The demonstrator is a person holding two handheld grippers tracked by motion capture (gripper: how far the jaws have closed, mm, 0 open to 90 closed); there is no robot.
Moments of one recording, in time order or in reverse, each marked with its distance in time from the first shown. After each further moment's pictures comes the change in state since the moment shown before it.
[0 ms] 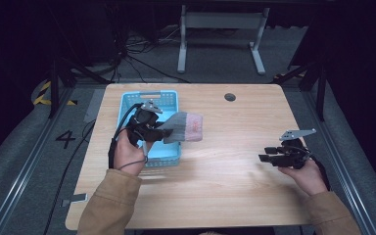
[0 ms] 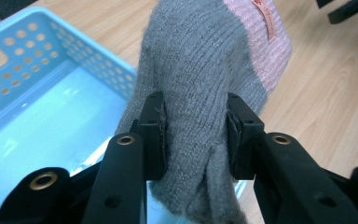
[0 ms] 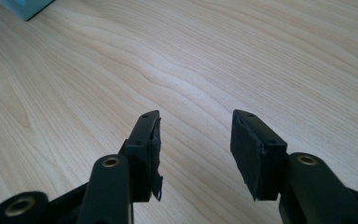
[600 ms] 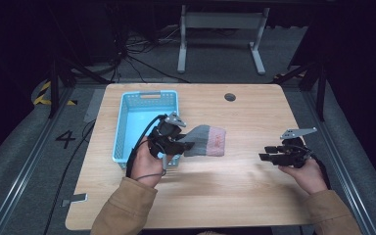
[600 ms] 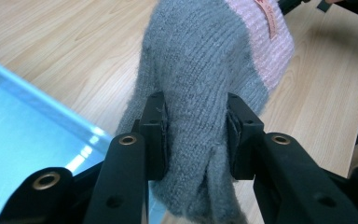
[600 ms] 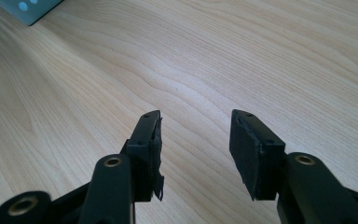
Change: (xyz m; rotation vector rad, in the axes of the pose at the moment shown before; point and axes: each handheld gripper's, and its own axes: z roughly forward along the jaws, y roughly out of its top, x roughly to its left) left arm -0.054 0.009 0.023 0.007 -0.107 0.047; right arm -0.001 0.003 -0.002 -0.007 0.006 0.004
